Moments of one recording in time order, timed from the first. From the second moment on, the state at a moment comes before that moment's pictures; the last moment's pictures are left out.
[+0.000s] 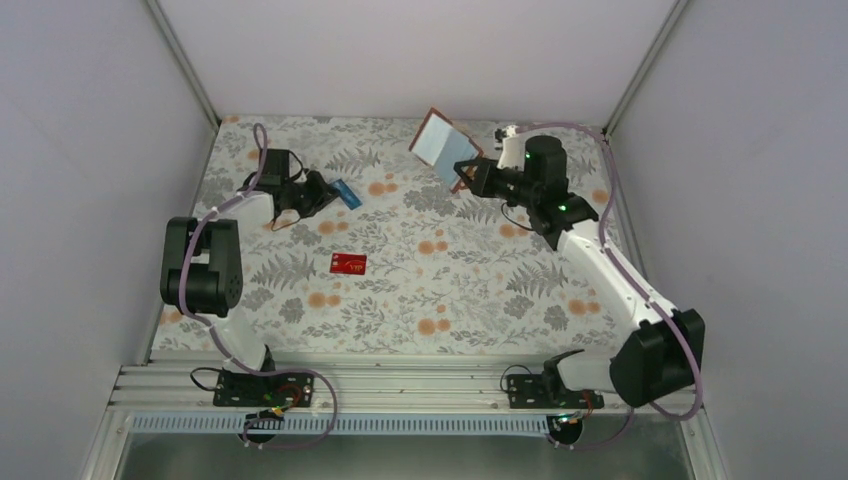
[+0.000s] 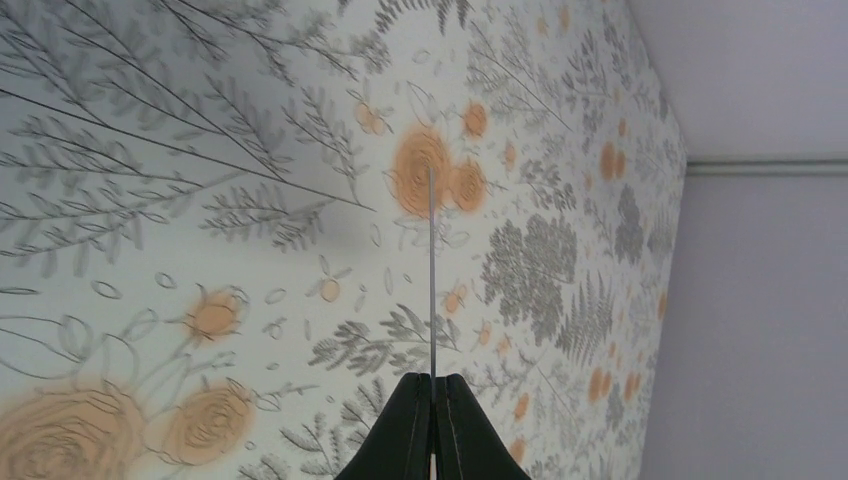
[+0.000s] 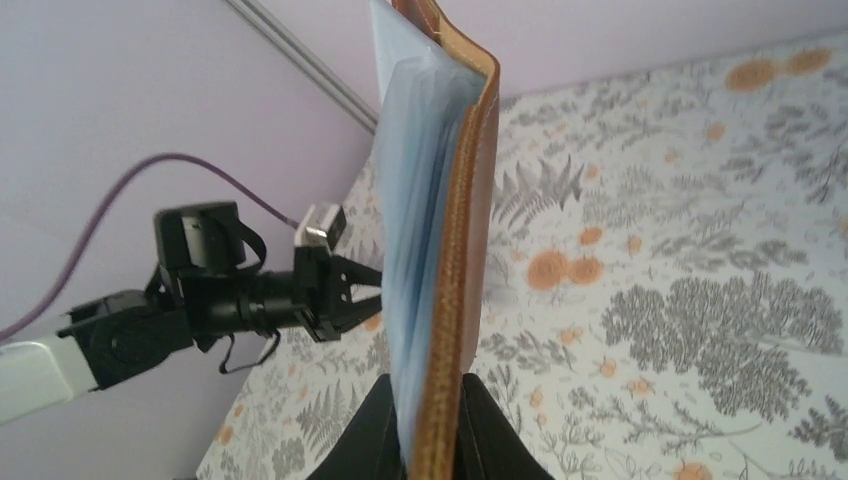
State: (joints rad) left arm -0.04 1.77 1.08 -0.14 0.60 -0.77; right arm 0.35 1.29 1.11 -0.16 -0.48 0.55
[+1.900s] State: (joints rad) left arm -0.03 1.43 1.42 -0.44 1.02 -0.27; right arm 0.08 2.18 1.79 -0.75 -0.48 0.23
